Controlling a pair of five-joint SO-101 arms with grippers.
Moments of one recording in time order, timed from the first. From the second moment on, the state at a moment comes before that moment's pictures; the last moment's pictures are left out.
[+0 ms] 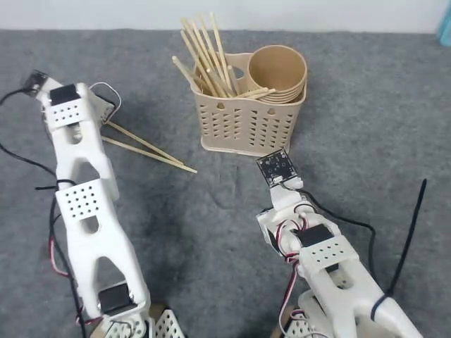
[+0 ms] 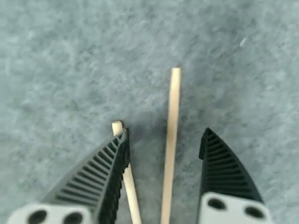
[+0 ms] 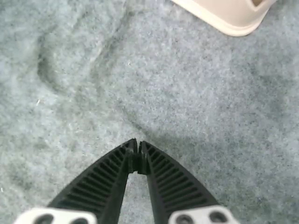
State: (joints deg) left arm -25.5 68.7 -66.2 87.9 49.7; right arm -24.2 -42.1 78.2 30.8 3.3
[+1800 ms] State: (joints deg) left arm -27.1 78.8 -83.4 93.4 46.3; right arm -24.2 -42.1 78.2 30.8 3.3
